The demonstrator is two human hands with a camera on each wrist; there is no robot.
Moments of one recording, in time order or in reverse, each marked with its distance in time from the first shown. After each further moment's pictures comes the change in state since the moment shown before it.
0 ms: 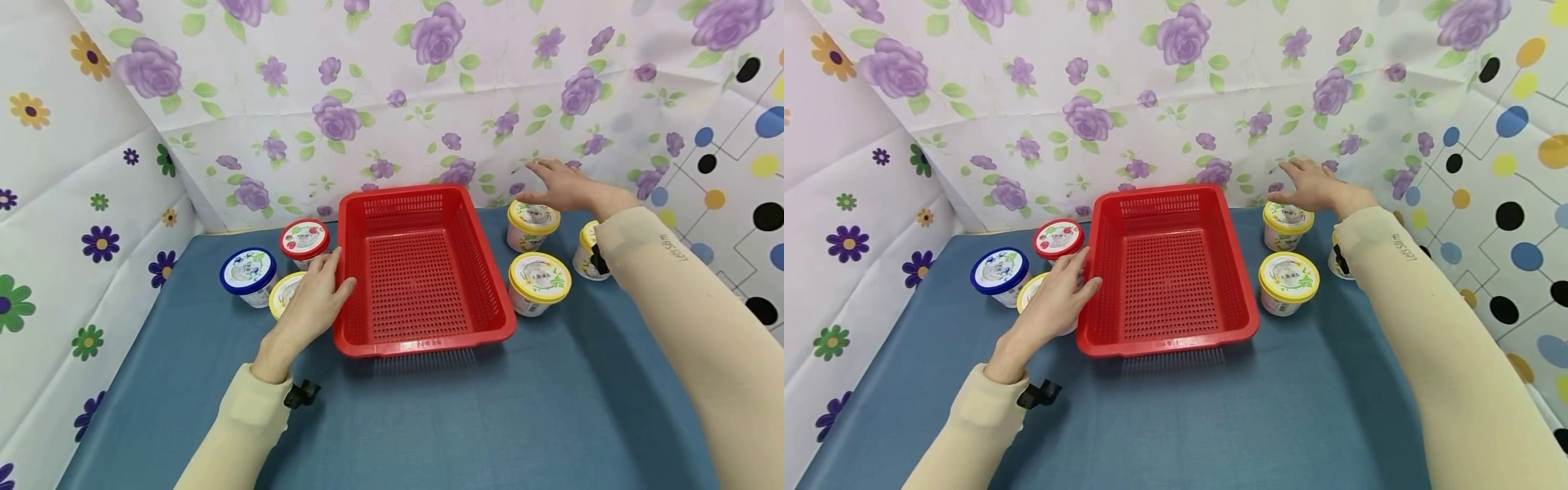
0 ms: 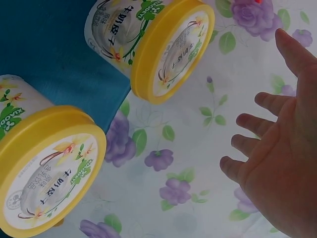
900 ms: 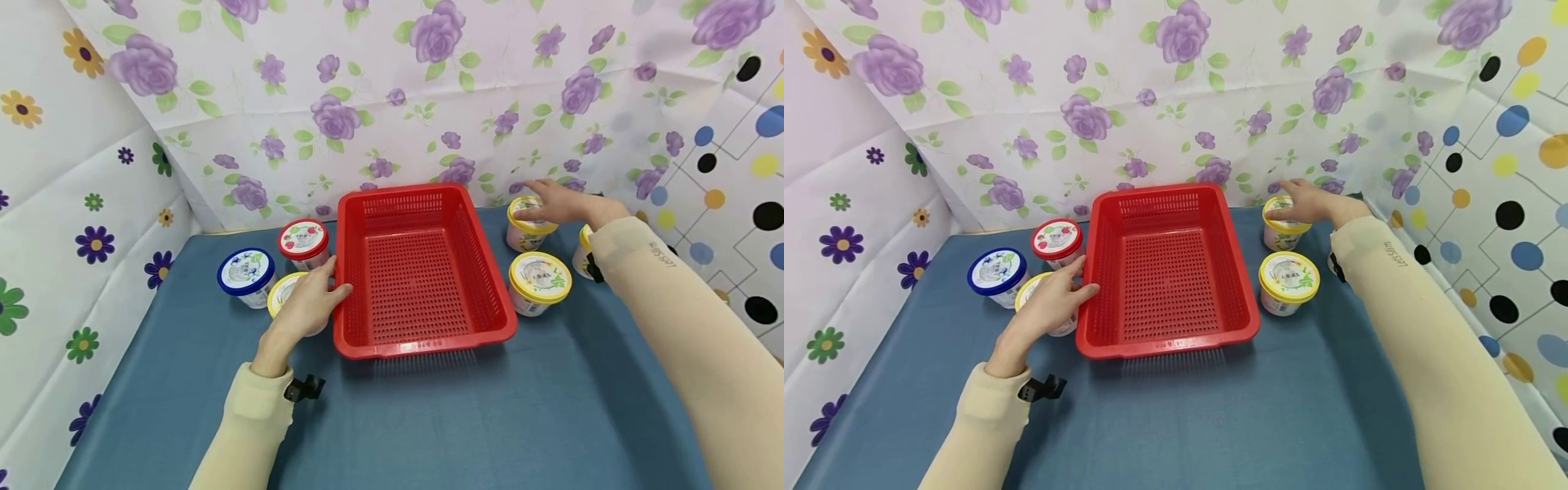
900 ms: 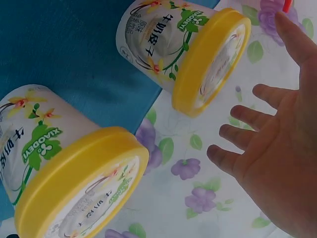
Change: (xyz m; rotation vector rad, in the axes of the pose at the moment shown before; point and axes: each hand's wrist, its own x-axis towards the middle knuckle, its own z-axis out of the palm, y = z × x) left_hand 0.007 -0.013 -0.003 -0.114 -0.119 -0.047; right_hand 0.006 0.011 0.025 0.142 -0.123 0.009
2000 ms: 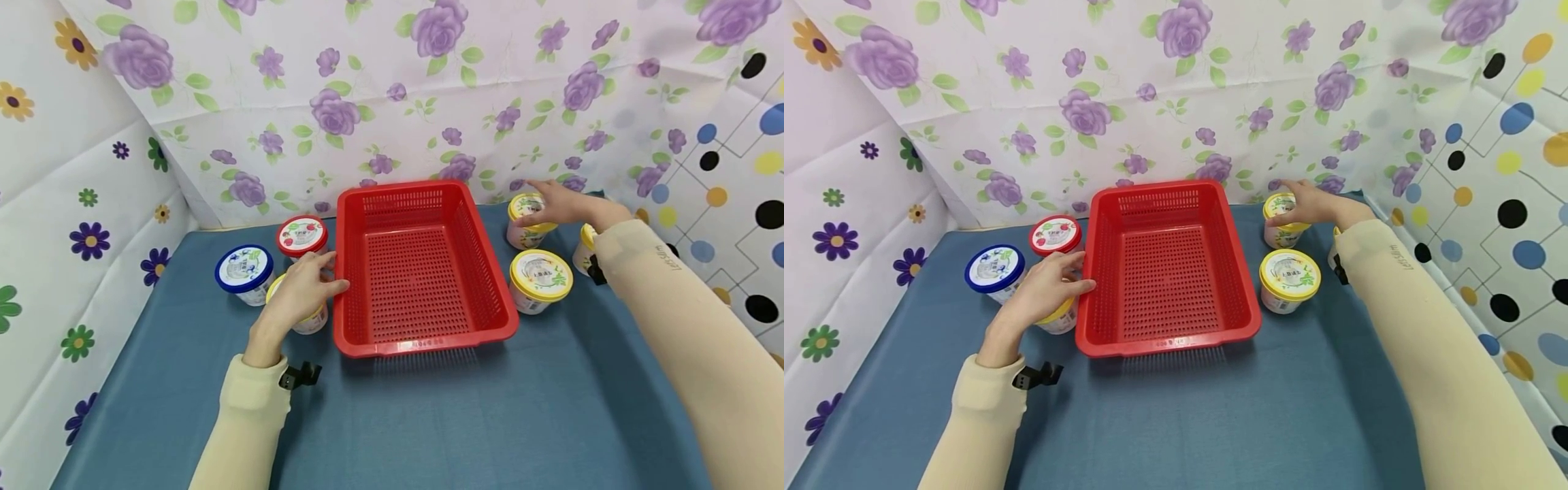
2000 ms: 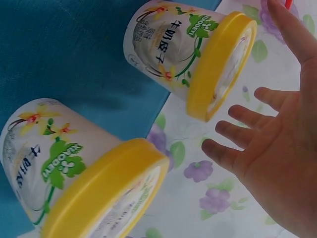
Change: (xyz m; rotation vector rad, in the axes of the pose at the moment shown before) left_hand 0.006 0.002 -0.017 0.062 -0.005 -0.015; right_hand 0.006 0.013 0.007 0.055 0.015 -0.014
